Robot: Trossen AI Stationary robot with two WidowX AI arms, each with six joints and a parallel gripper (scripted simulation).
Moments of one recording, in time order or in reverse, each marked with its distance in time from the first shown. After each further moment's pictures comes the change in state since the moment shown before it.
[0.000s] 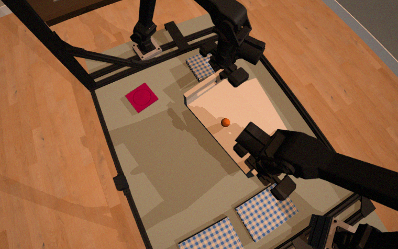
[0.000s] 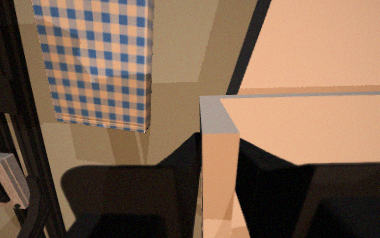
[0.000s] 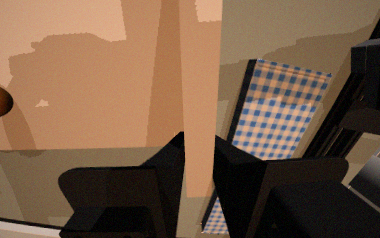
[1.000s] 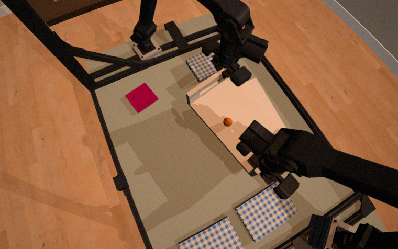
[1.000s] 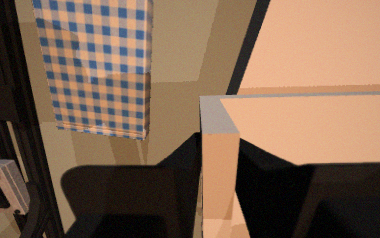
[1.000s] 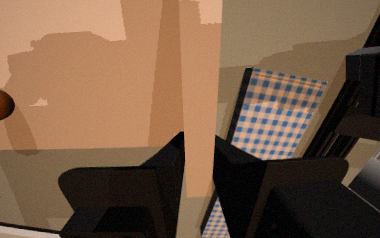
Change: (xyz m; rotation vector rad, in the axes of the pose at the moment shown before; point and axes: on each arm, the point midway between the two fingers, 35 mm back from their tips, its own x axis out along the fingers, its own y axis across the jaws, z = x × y) left arm -0.001 -0.003 0.010 0.000 -0.013 -0.003; right arm 0.000 -0.003 0.010 0.000 -0.013 -0.002
